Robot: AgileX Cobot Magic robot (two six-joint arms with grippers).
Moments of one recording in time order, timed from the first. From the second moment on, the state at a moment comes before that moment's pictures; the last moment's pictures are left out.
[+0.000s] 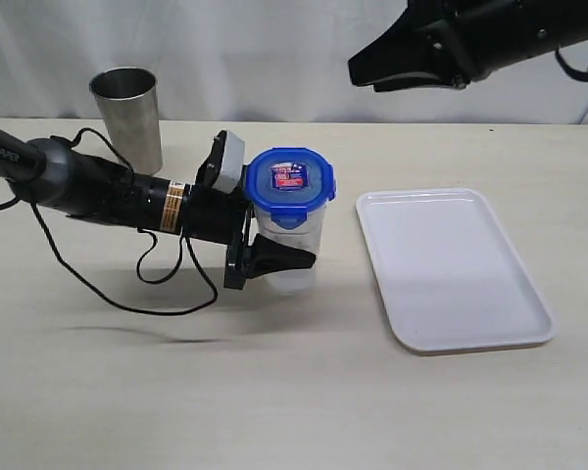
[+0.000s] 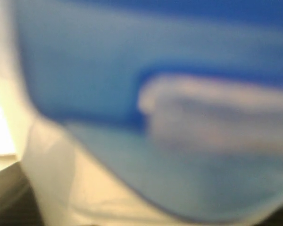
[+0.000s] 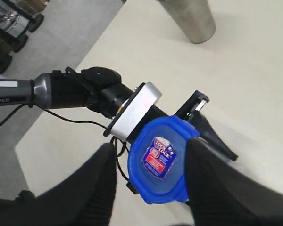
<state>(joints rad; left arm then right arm) -0.31 2.34 -1.34 1.50 -1.19 -0.65 0.10 1.66 -1.43 1.01 1.09 -0.78</state>
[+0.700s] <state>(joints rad) -0.52 2.34 -1.75 1.76 -0.78 -1.10 -0.15 1.27 -0.76 1.51 0.60 -1.57</state>
